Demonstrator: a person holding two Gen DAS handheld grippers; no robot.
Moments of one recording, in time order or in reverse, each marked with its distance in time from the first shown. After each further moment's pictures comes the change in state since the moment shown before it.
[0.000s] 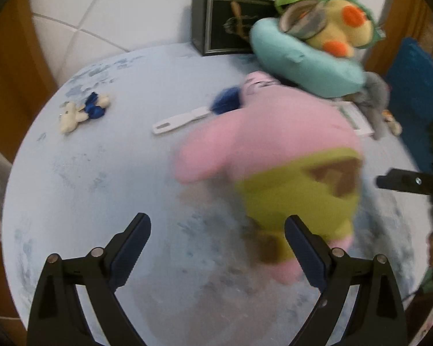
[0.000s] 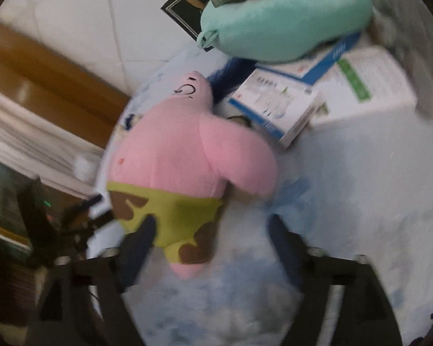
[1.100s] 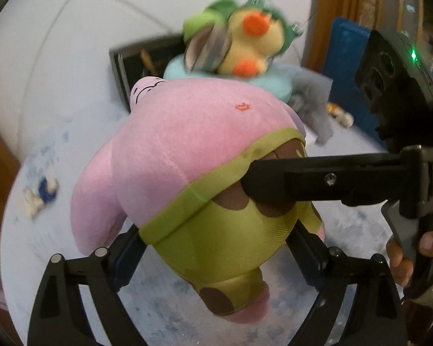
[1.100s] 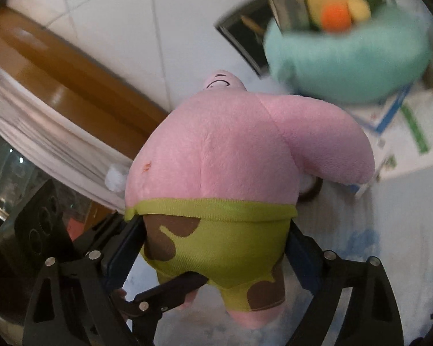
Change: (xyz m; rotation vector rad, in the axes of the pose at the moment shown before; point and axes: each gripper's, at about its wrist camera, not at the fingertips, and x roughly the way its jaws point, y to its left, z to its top) left arm -0.038 -0.105 0.048 0.275 -0.178 -0.099; right arm -0.013 0.073 0.026 -0.141 -0.139 0.117
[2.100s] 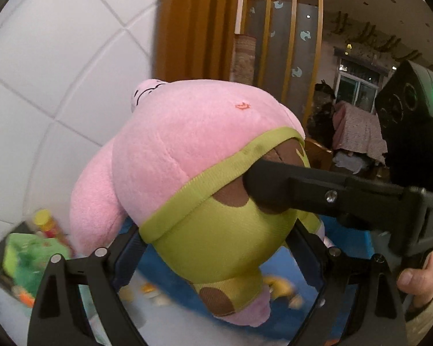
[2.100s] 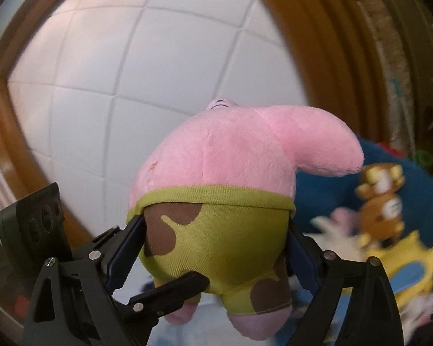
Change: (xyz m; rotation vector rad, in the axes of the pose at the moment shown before) left arm -0.061 -0.424 0.372 0.200 -0.226 -0.445; right arm -0.576 -0.072 0.123 -0.021 -0.553 -0.438
